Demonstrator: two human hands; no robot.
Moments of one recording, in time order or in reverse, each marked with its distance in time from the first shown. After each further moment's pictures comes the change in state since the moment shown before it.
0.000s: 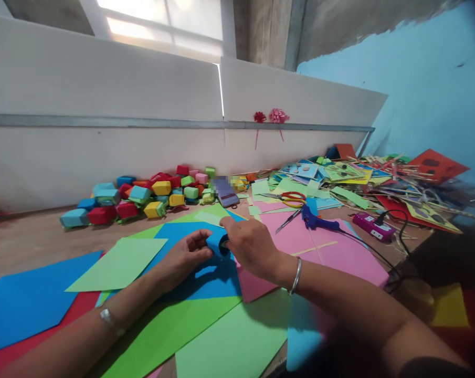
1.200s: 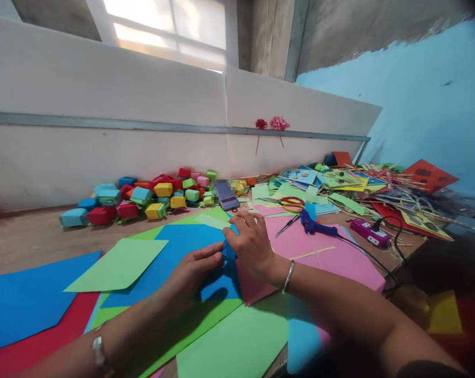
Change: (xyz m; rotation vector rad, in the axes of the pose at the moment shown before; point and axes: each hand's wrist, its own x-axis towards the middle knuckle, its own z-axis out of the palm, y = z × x) left_hand -0.022 -0.009 0.035 -0.146 0.112 -0.140; right_hand -0.002 0.008 0.038 -0.146 0.354 -0.085
